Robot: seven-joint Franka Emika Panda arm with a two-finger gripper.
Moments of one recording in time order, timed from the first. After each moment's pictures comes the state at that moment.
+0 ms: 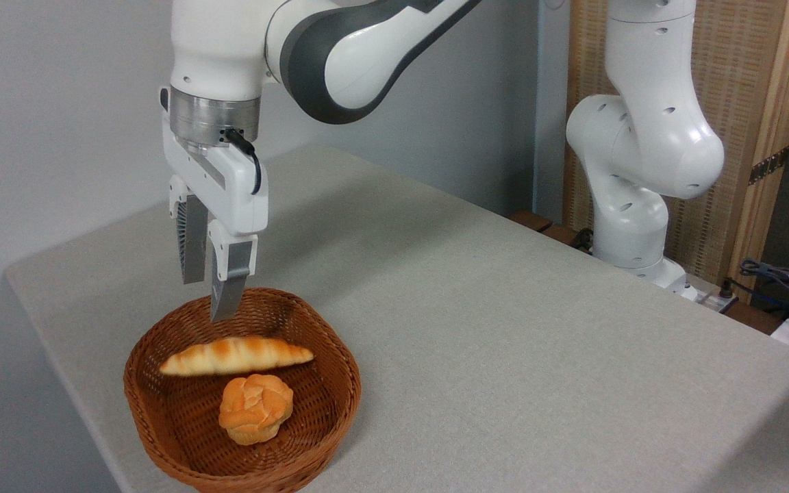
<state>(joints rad) -0.18 0.04 -0.04 -1.88 -0.07 2.23 0.65</state>
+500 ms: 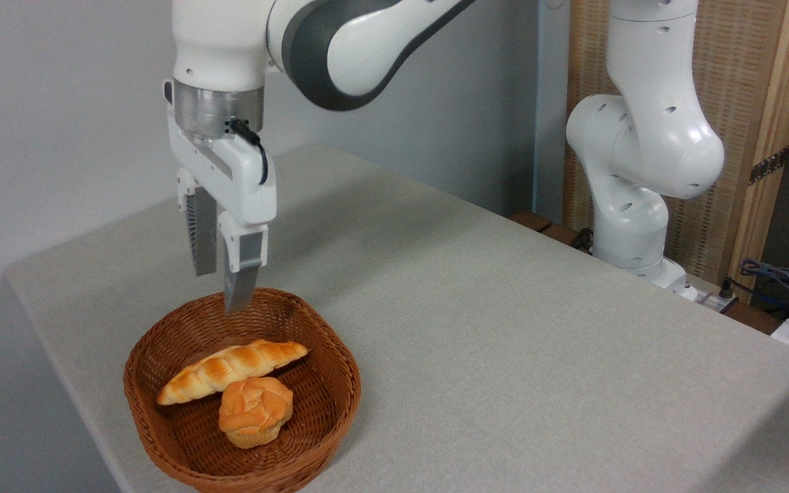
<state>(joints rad) -0.17 0.01 -0.04 -1.87 -0.07 2.14 0.65</state>
